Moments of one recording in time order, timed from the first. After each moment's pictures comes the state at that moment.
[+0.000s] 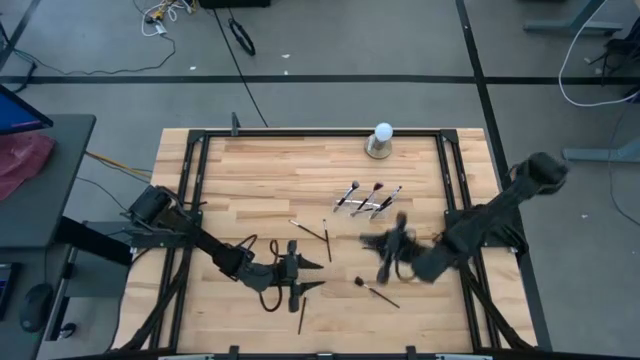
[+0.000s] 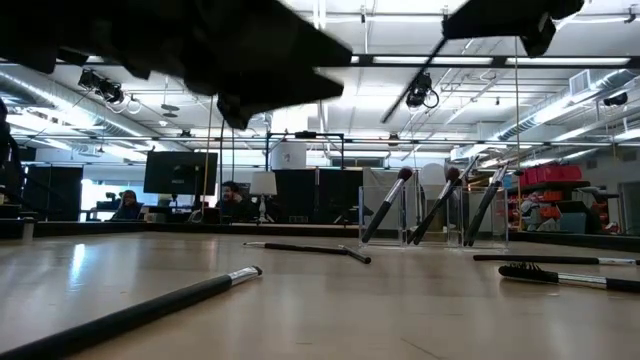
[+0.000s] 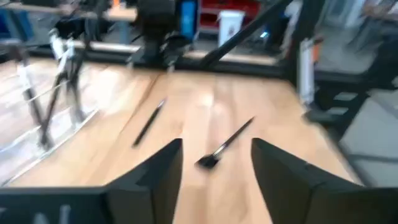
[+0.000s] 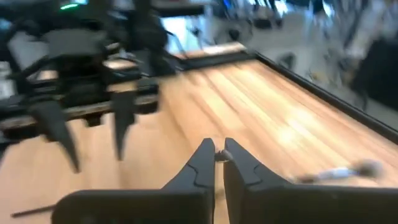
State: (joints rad) left arm -0.55 1.84 0.76 0.87 -0.60 -0.23; right arm 0.63 1.29 0.76 0.02 0.93 0.45
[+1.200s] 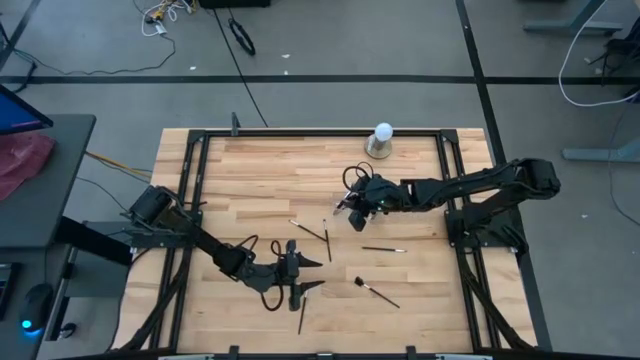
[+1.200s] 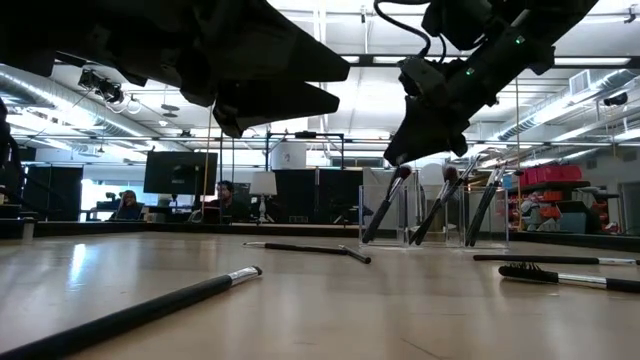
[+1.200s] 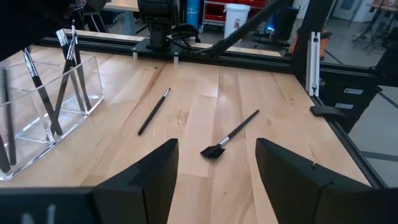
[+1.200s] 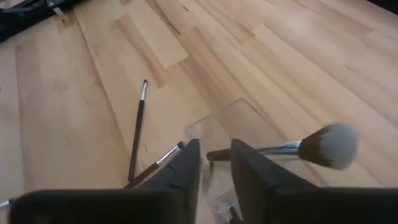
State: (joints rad) left arm -0.55 1.84 0.76 0.83 -0.62 -0.27; right arm -0.03 1.42 0.76 -0.04 0.22 0.45
